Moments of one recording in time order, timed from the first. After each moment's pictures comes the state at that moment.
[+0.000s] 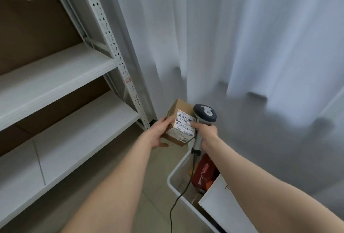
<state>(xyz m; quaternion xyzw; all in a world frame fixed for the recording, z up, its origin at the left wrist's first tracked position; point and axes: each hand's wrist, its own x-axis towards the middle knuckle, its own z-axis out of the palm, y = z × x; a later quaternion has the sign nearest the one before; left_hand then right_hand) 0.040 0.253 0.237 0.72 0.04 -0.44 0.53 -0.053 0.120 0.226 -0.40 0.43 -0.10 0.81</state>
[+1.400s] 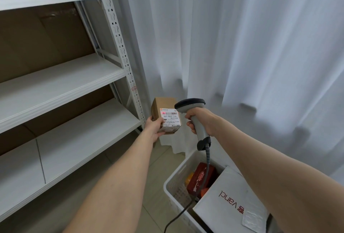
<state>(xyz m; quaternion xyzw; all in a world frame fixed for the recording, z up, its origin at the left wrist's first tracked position) 0.038 0.271 0.255 0.66 0.11 -0.24 0.70 -0.081 0.123 0.335 -0.63 0.27 0.10 0.72</state>
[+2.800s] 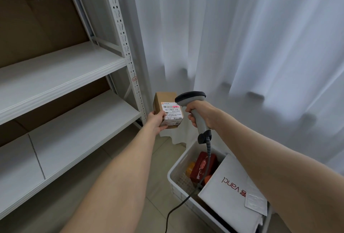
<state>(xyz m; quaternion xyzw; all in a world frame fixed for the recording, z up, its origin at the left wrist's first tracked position) 0.059 0.315 0.240 0.67 0.11 -0.29 0.68 -0.062 0.185 0.328 -0.64 0.31 0.08 0.70</state>
